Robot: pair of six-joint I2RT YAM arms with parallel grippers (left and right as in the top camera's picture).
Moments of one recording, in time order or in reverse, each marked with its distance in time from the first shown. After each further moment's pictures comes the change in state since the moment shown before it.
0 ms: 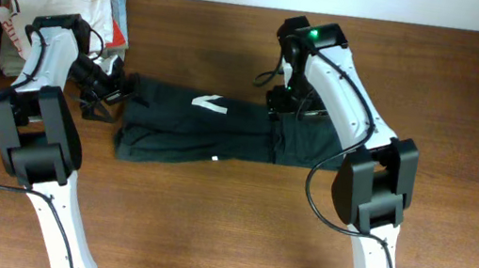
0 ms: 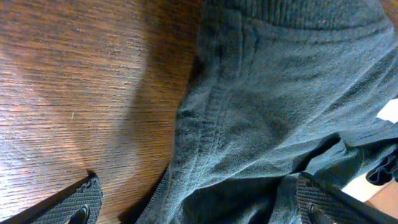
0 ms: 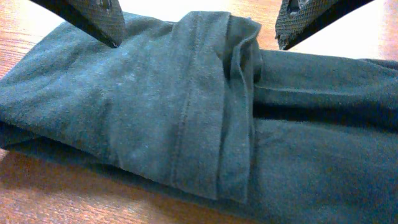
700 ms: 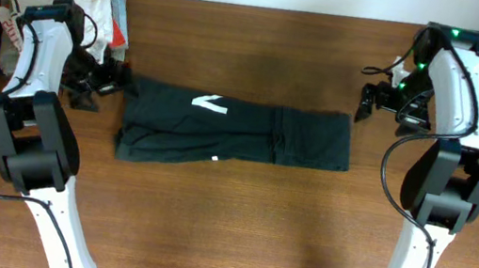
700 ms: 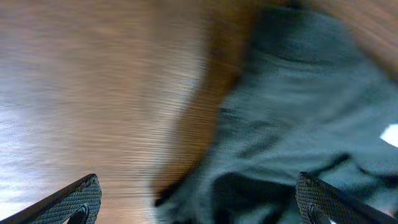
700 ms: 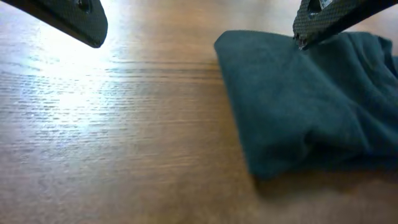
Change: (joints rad) left arm 0.001 -0.073 0.027 0.009 -0.119 -0.057; right arm -0.494 -0.001 0.000 -0.082 -0.184 -0.181
